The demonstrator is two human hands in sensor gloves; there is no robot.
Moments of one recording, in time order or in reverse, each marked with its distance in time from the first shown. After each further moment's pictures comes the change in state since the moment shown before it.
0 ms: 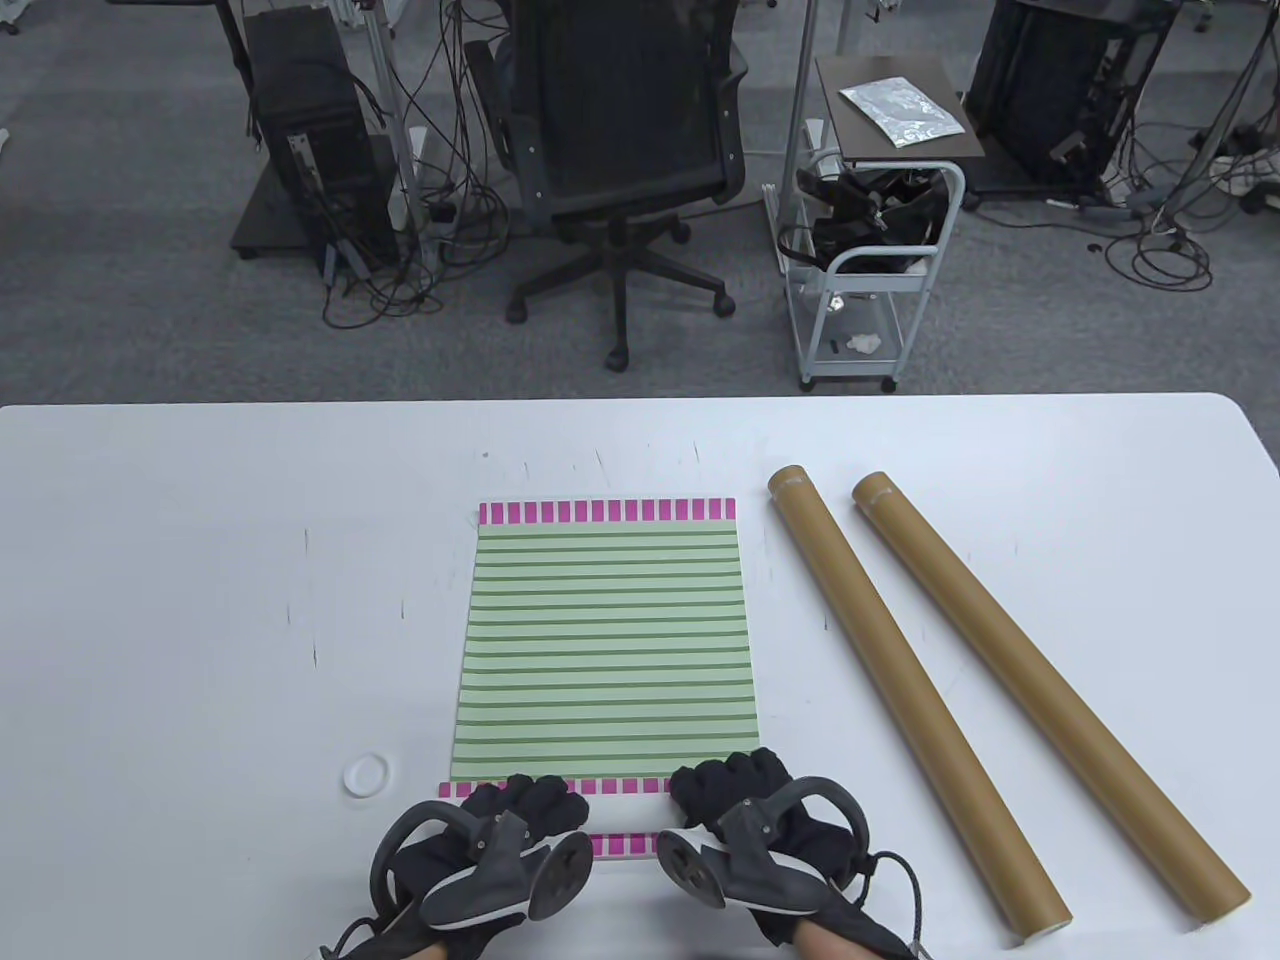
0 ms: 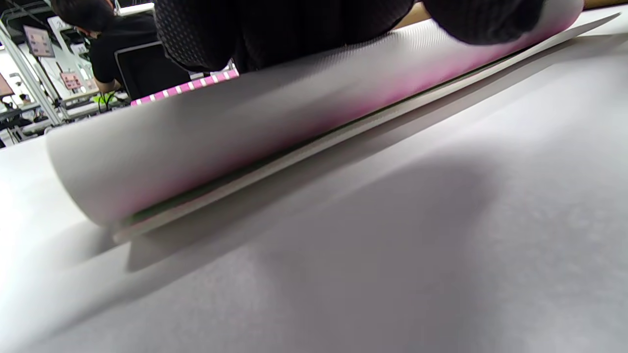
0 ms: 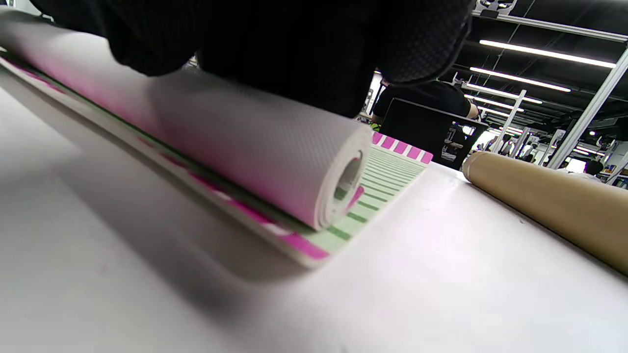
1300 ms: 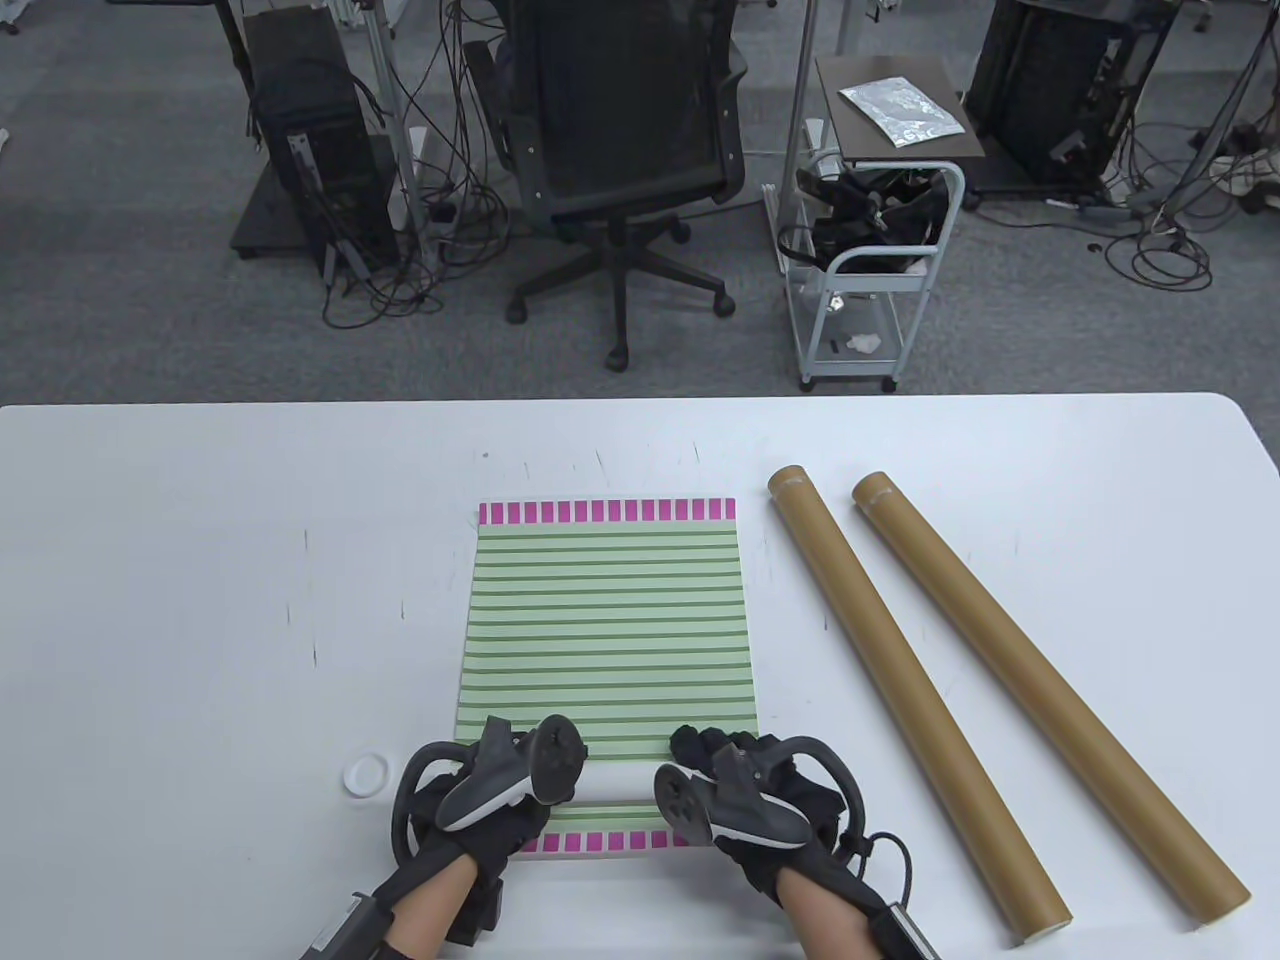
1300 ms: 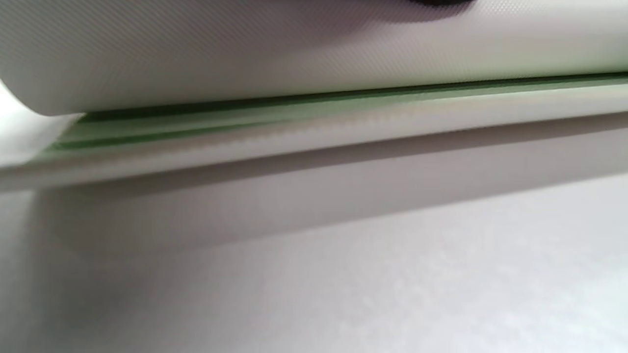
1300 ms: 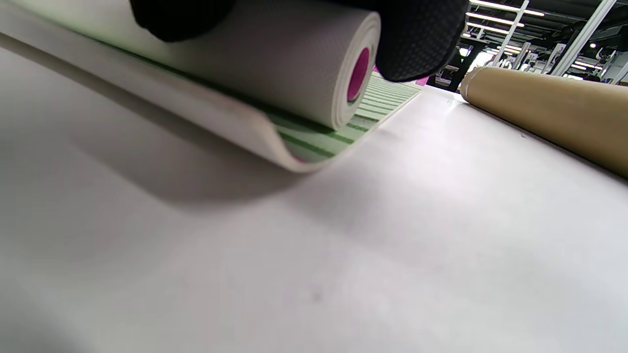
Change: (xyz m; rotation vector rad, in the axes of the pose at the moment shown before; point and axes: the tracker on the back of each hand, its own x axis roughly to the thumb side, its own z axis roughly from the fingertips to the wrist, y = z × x) left_hand -0.031 -0.006 -0.055 -0.139 0.203 0.279; right_hand -0.015 0.023 -0.032 0.195 0.055 -0.062
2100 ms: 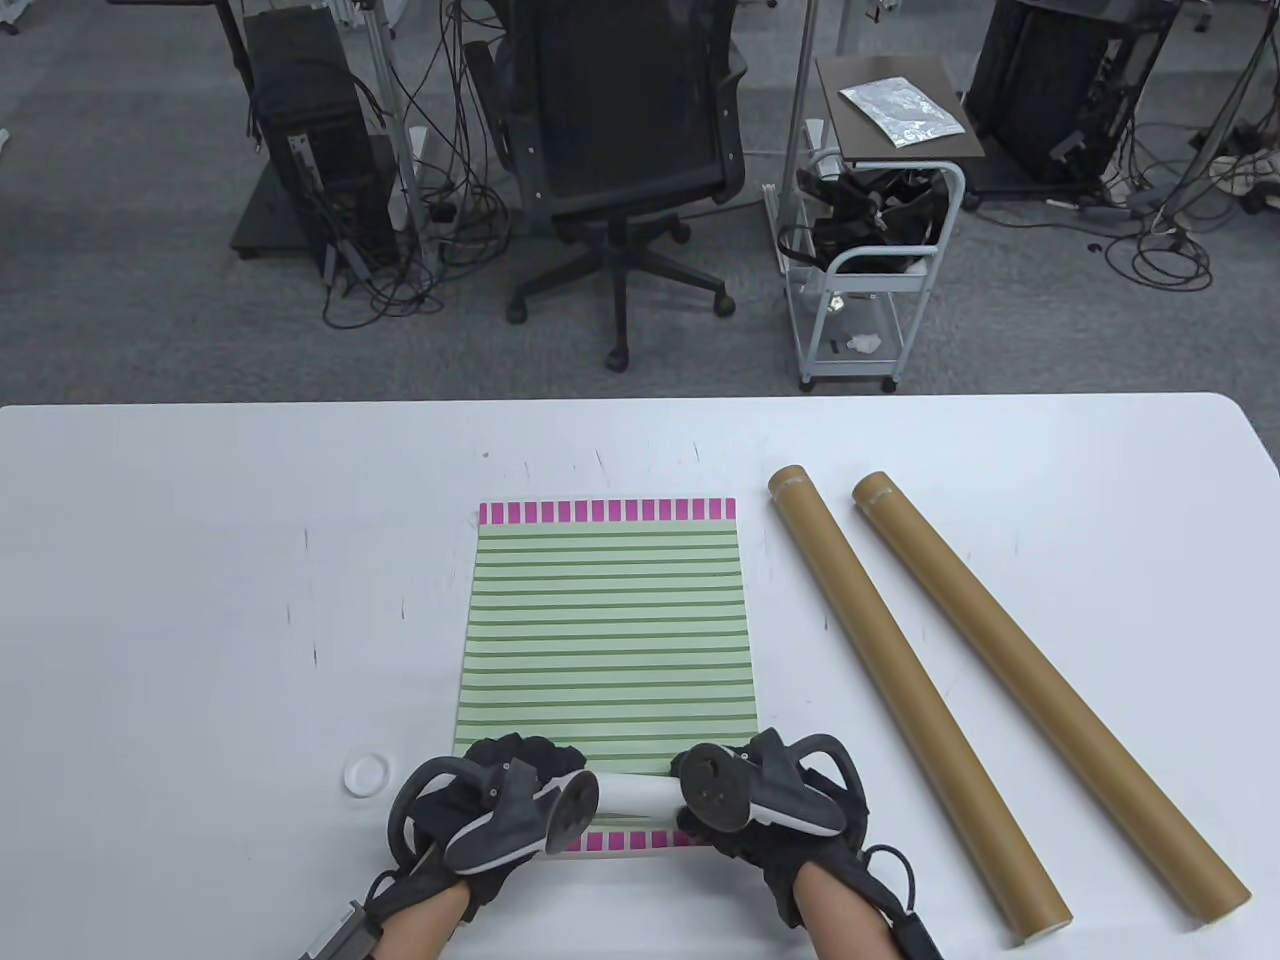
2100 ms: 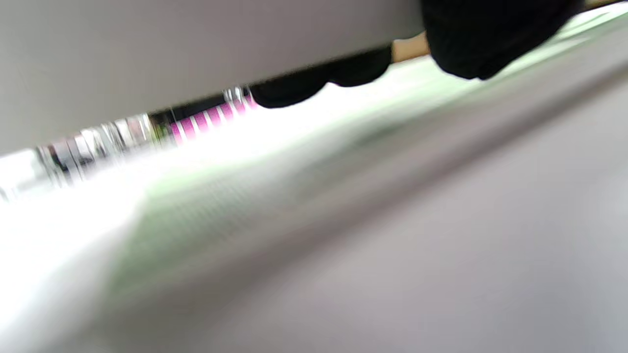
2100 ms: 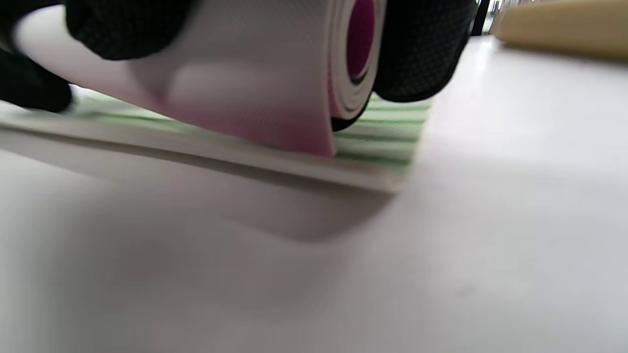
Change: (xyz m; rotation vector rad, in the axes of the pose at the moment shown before) left_hand 0.019 -0.004 0.027 0.403 -0.072 -0.431; right_hand -0.020 -0.008 0.006 0.061 -0.066 -0.449
